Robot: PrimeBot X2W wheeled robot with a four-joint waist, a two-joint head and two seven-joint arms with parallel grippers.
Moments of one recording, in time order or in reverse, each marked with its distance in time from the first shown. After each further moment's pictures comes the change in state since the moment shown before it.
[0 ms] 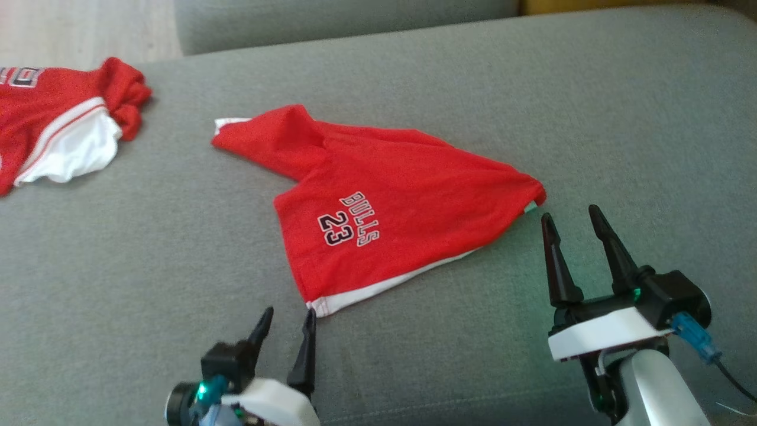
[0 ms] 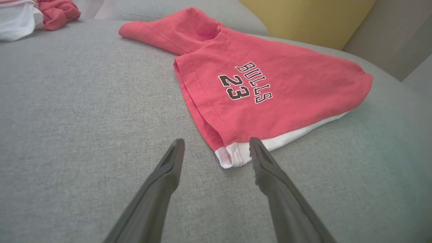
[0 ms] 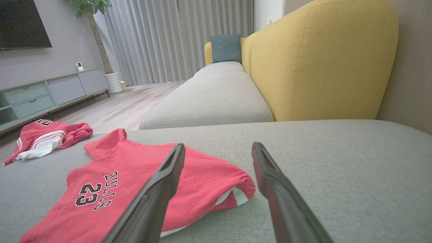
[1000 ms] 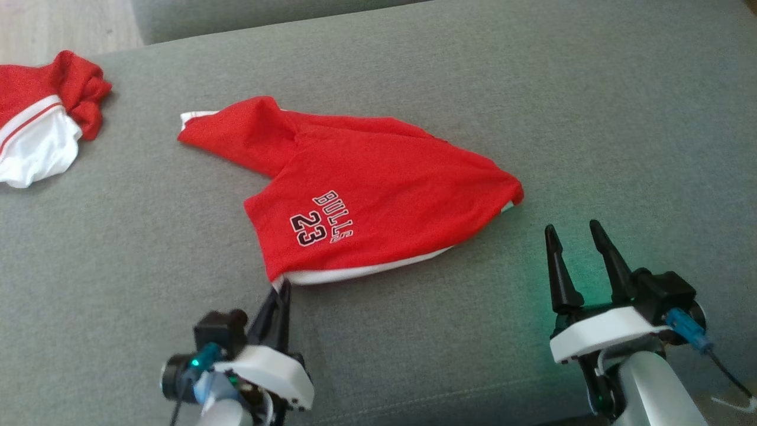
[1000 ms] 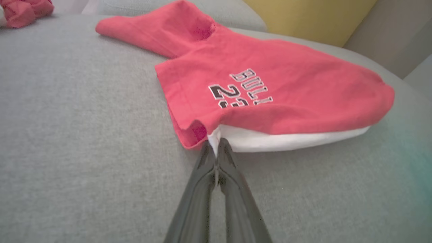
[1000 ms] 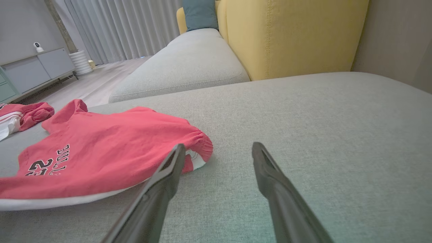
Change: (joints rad) left arm -0.141 -0.001 -0.016 0.129 -0.047 0.000 -0.009; right arm -0.033 0.001 -0.016 0.129 0.031 0.000 0.000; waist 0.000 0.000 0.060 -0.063
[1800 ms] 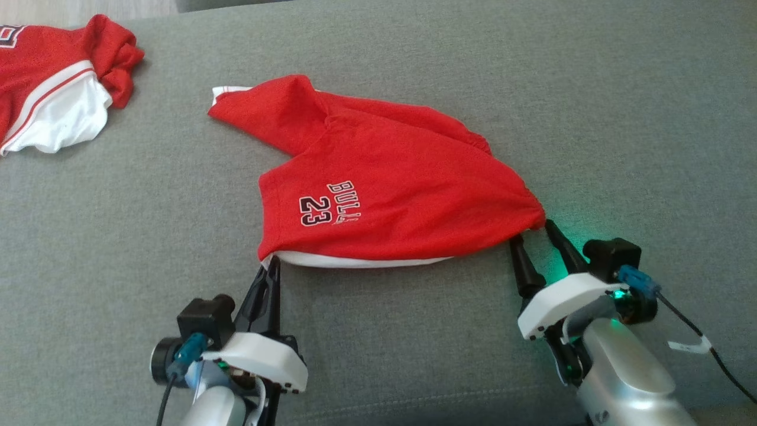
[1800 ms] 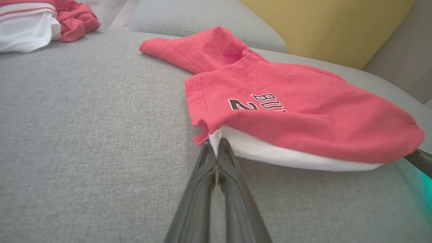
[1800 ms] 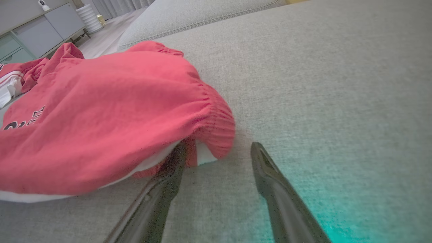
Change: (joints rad) left arm -0.008 0.002 0.048 -0.084 0.013 0.000 -0.008; right arm -0.263 -0.001 0.146 0.460 0.154 0.000 0.000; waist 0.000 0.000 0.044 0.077
